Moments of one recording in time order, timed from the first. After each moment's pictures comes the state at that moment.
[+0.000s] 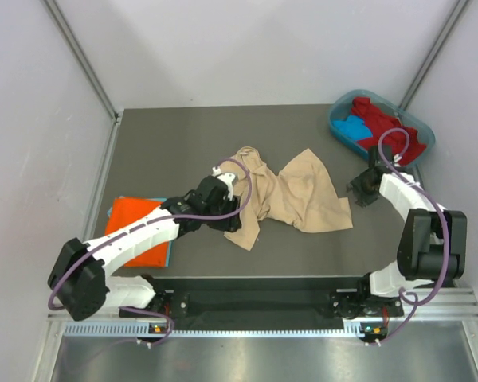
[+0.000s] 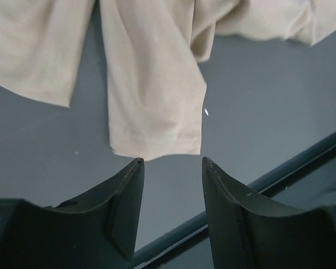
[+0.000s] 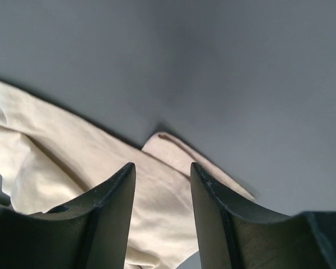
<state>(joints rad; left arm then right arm) -0.75 1.27 0.87 -0.45 0.03 -0.46 -0.06 1.50 0.95 -0.56 0.10 0.92</state>
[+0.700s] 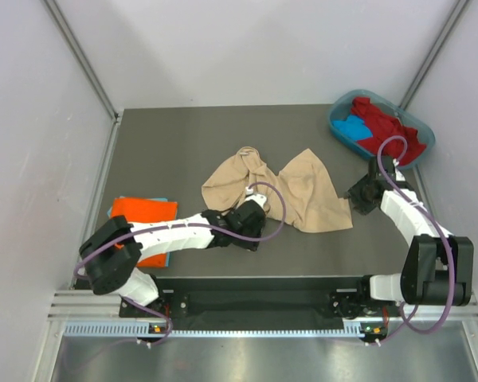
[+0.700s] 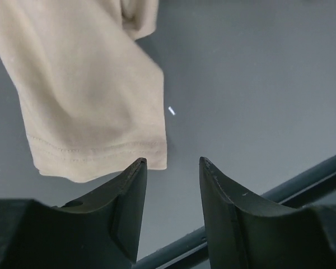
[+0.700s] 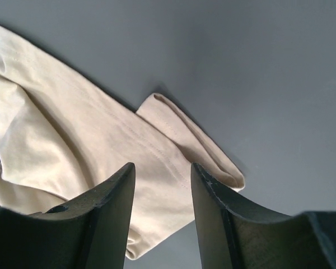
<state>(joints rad) -1.00 1.50 0.86 -0.34 -0.13 -0.58 -0.03 1.33 0.81 -0.52 0.07 0.85</state>
